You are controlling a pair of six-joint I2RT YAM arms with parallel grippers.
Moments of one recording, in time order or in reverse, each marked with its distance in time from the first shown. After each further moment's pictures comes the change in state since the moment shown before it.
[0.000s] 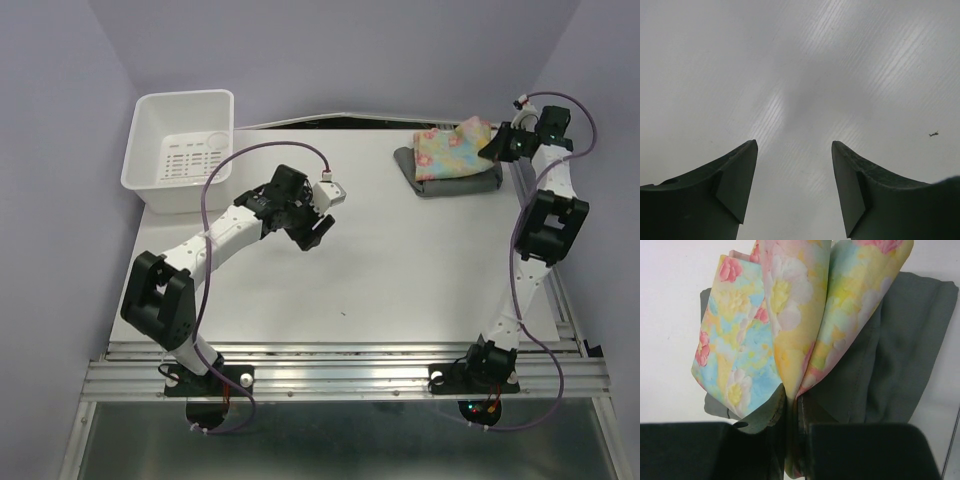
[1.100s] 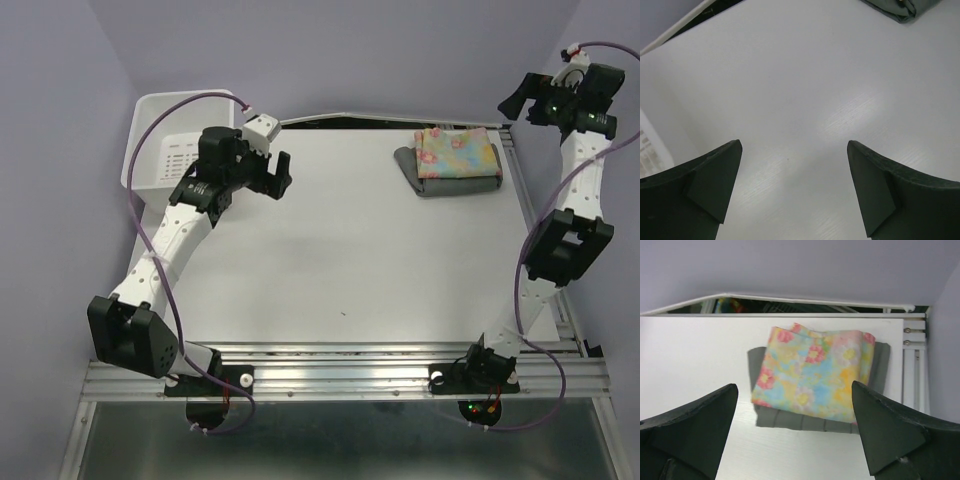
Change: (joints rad) left arm 0.286 -0.194 0.086 0.160 0.039 -0.232; right arm -0.022 -0.291 0.022 0.003 0.115 0.111
